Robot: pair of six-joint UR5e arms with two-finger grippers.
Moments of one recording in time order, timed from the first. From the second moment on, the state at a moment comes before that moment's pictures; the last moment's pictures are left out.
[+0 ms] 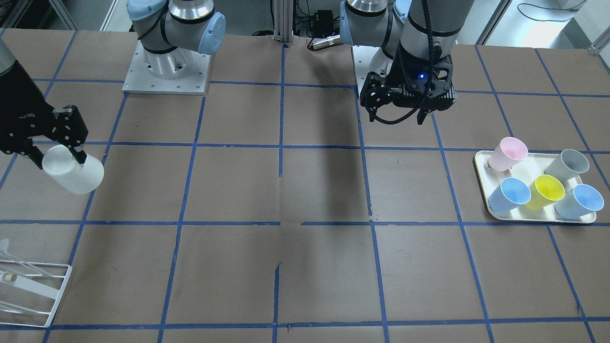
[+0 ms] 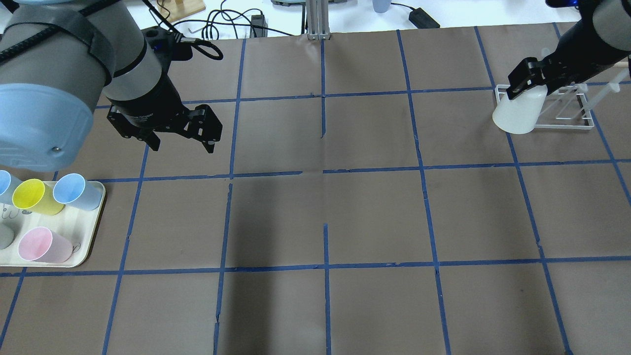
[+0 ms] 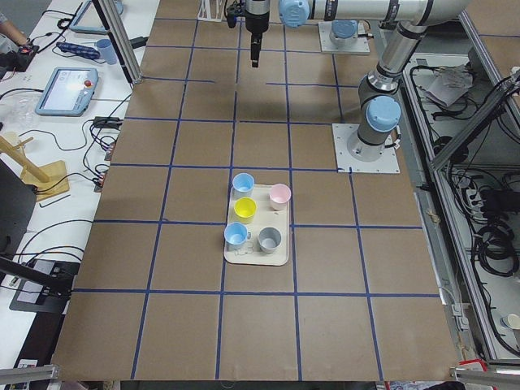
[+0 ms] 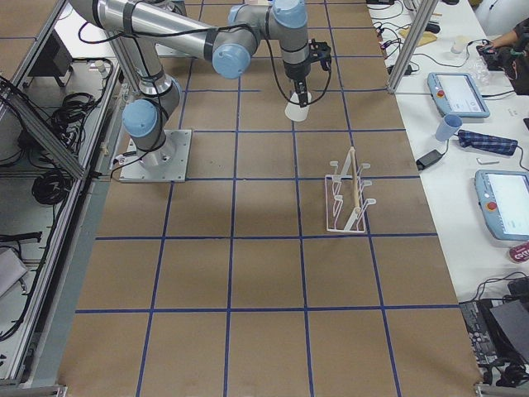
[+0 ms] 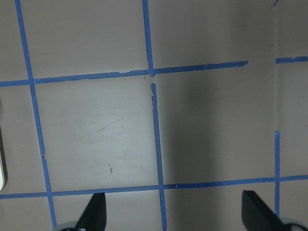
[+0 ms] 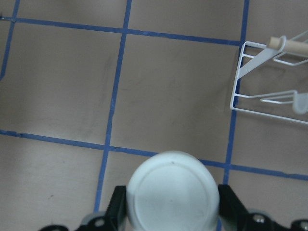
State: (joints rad) left arm -1.63 -1.52 -1.69 -1.48 1.61 0.02; right arm 1.25 -1.56 1.70 -1.89 -1.43 -0.47
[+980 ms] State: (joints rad) left arm -1.62 -1.53 -1.67 -1.46 1.59 -0.09; right arm 1.11 -1.44 1.66 -2.06 -1.42 -0.68
